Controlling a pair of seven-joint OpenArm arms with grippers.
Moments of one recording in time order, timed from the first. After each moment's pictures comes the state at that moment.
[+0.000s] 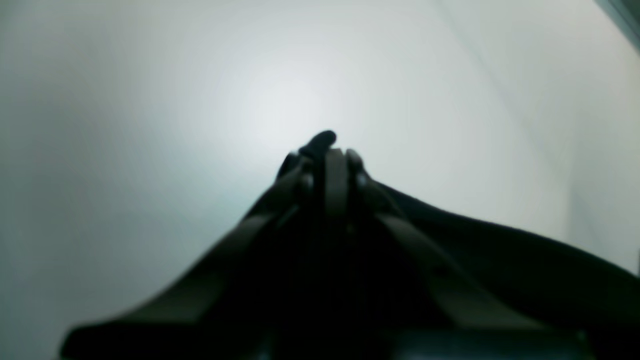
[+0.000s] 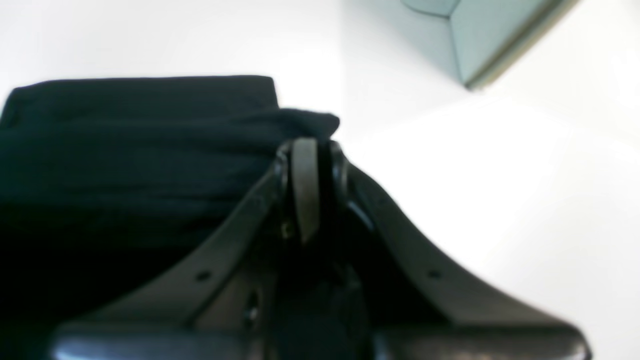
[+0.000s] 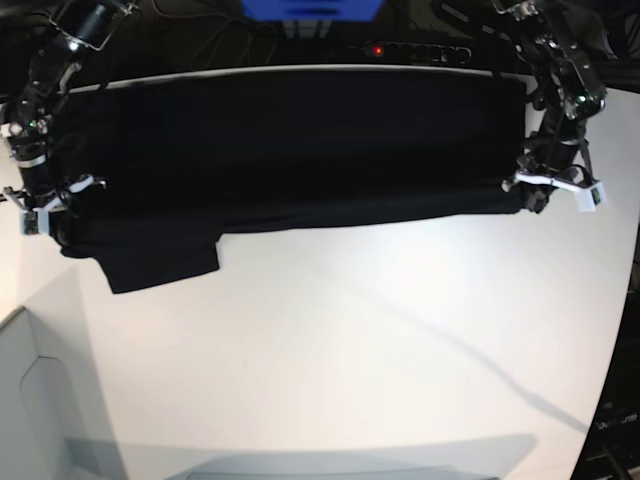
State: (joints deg) left arm 19.4 -9.4 -35.0 106.5 -36.5 -6.3 46.1; right arm -10.1 10.0 39.8 90.4 -1.4 39.9 -15.3
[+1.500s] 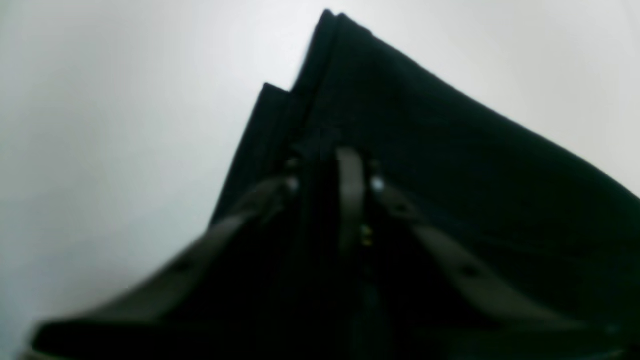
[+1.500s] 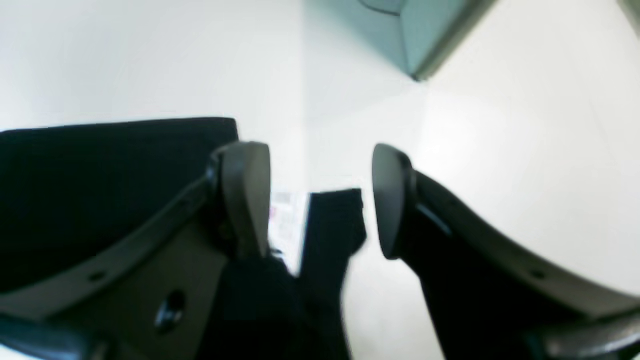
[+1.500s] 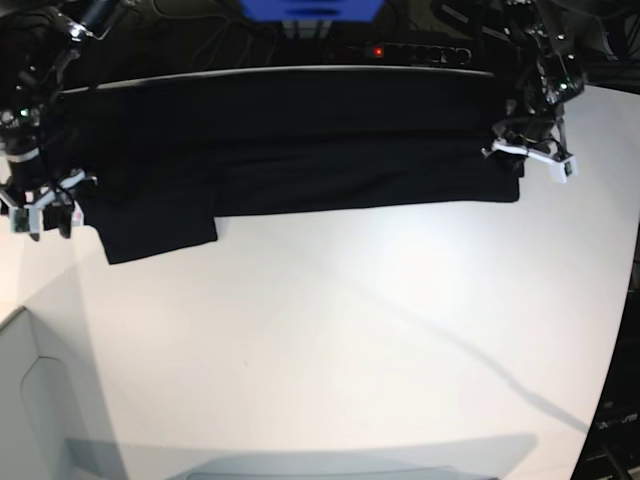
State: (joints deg) left arm 22.9 -9.7 -30.9 98.3 -35.8 -6.1 45.9; right arm -10.4 8.2 40.8 99.3 0.6 39.9 -27.1
